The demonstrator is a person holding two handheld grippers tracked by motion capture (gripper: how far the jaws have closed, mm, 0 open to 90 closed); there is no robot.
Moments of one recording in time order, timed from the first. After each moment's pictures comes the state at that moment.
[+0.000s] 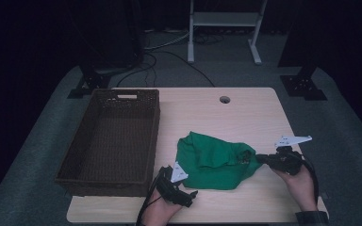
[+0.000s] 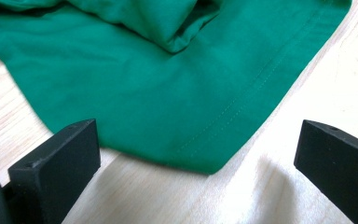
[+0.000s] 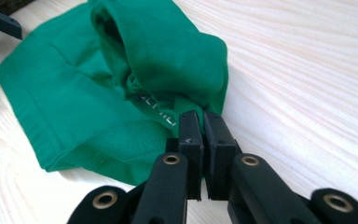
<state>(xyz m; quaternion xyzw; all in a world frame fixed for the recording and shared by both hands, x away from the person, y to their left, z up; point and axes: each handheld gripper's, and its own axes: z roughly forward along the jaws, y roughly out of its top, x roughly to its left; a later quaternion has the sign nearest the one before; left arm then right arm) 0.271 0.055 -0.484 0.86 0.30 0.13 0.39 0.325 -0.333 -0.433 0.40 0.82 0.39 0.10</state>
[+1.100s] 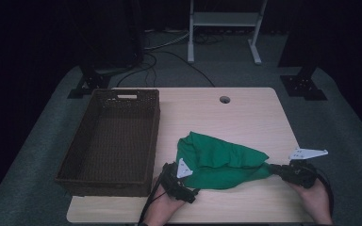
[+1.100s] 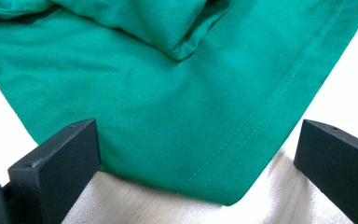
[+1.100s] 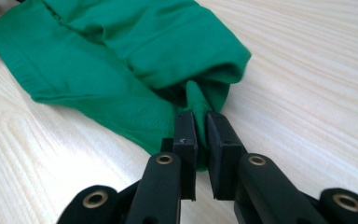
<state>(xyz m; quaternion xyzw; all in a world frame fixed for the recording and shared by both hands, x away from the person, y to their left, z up) 0.285 0.044 -0.485 0.88 0.29 0.13 0.36 0.291 -0.367 -0.448 0.41 0.82 0.38 0.11</state>
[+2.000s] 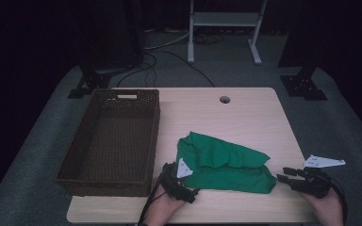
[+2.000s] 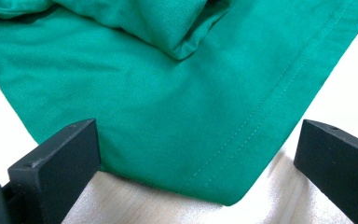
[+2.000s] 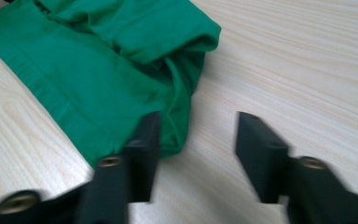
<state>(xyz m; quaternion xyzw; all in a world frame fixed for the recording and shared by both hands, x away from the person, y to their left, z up) 0.285 0.044 -0.485 0.88 0.29 0.13 0.36 0.266 -0.395 -0.454 0.44 0.80 0.39 0.13</state>
